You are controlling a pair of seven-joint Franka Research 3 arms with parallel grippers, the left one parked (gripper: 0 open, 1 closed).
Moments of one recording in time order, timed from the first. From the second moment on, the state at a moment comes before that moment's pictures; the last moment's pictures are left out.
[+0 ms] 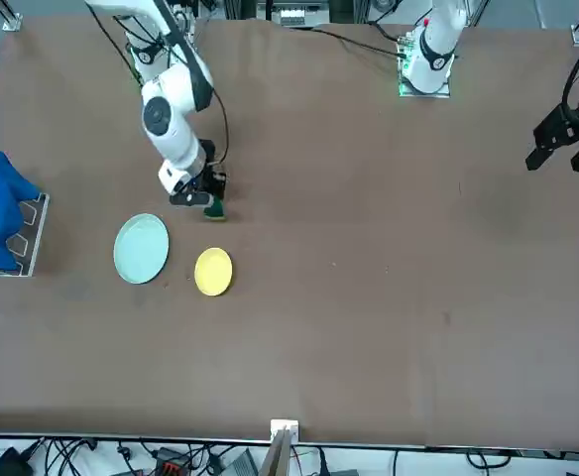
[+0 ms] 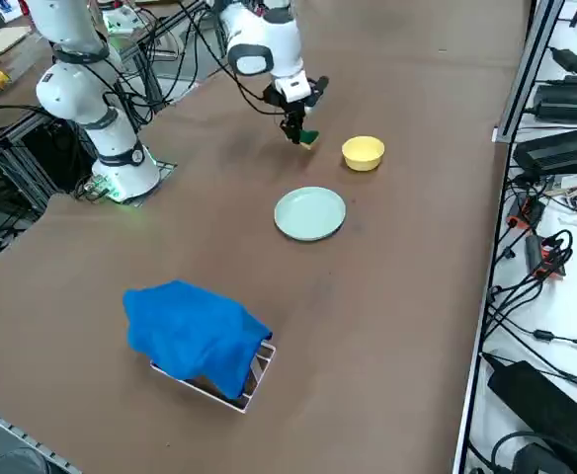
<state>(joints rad) 0.24 0.23 0.32 -2.44 0.11 2.71 0.47</state>
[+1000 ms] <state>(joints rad) 0.30 0.24 0.32 -2.54 0.12 2.79 0.51</state>
